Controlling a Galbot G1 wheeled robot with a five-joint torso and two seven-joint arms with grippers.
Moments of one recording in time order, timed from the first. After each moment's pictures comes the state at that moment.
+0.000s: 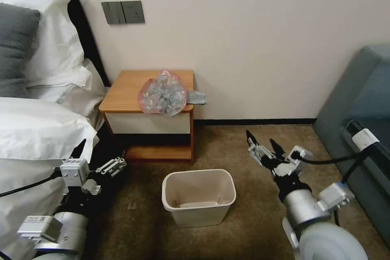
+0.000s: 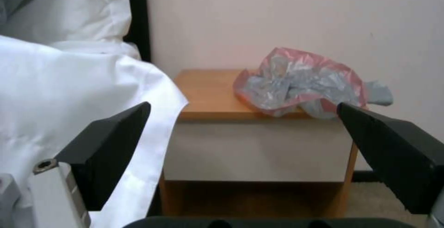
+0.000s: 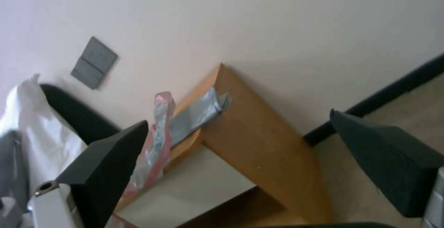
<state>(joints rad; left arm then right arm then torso) 1.85 -1.46 -0.79 -2.51 -0.27 0.12 0.06 -1.47 1.30 0.46 2.35 1.07 -0.29 0.32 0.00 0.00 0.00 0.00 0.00</state>
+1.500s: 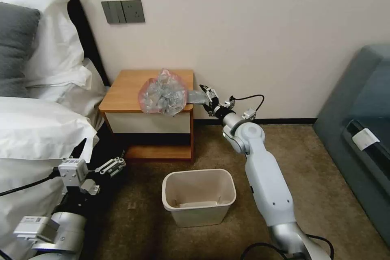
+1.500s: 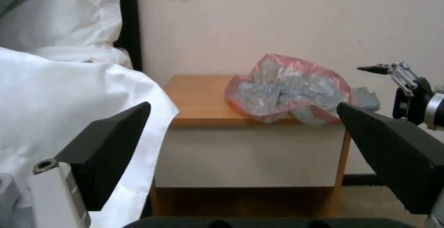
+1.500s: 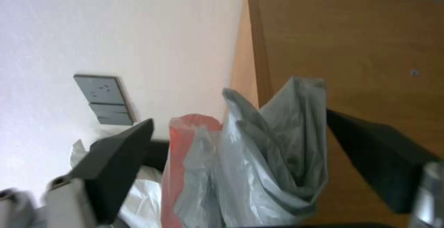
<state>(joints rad) 1.85 -1.43 -0.81 -2.50 -0.31 0.09 0.08 -0.68 1.59 0.36 1.37 1.55 -0.39 0.20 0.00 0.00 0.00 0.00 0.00</state>
